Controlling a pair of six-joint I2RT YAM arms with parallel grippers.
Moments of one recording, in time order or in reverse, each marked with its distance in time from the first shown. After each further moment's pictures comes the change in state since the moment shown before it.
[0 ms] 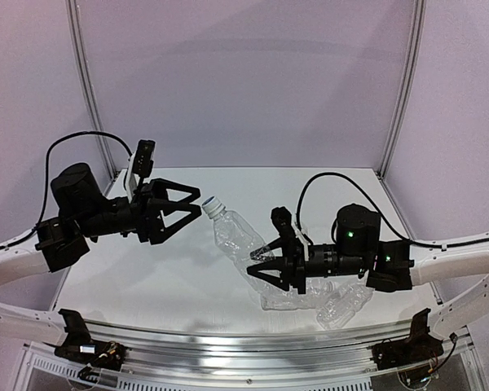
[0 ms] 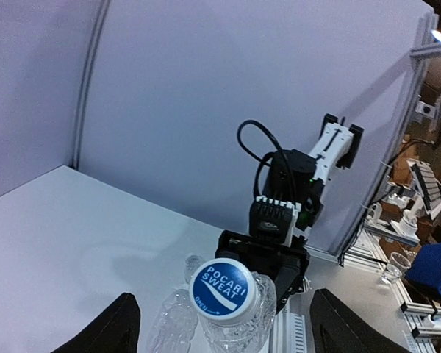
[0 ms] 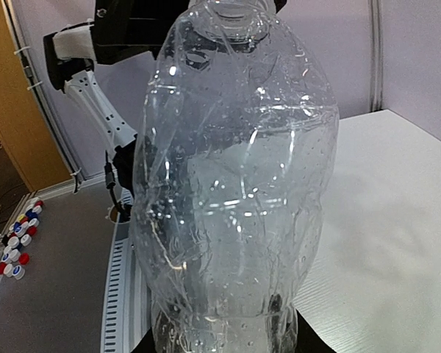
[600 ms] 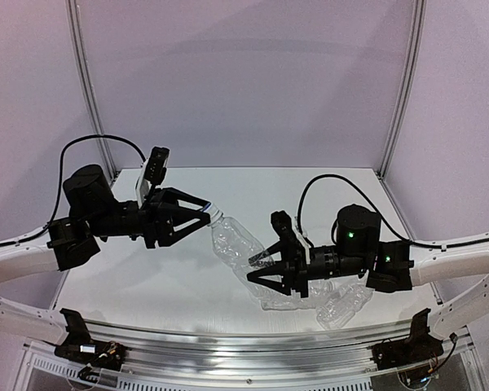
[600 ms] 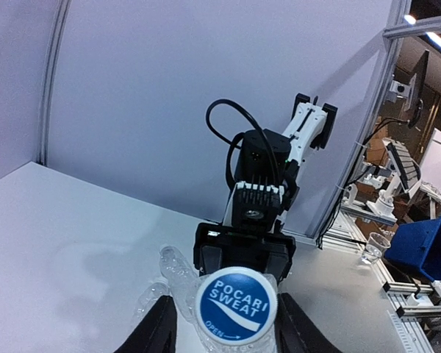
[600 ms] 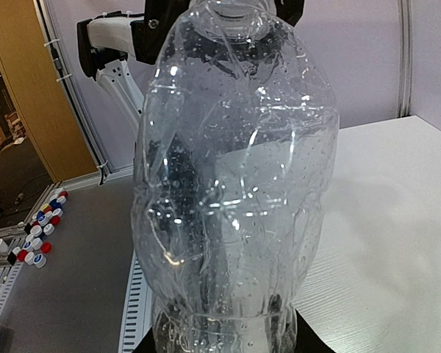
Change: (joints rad) left arm -0.017 0.074 -0.007 0.084 0.141 0.006; right arm 0.000 0.000 -0.006 0.018 -0.102 0.000
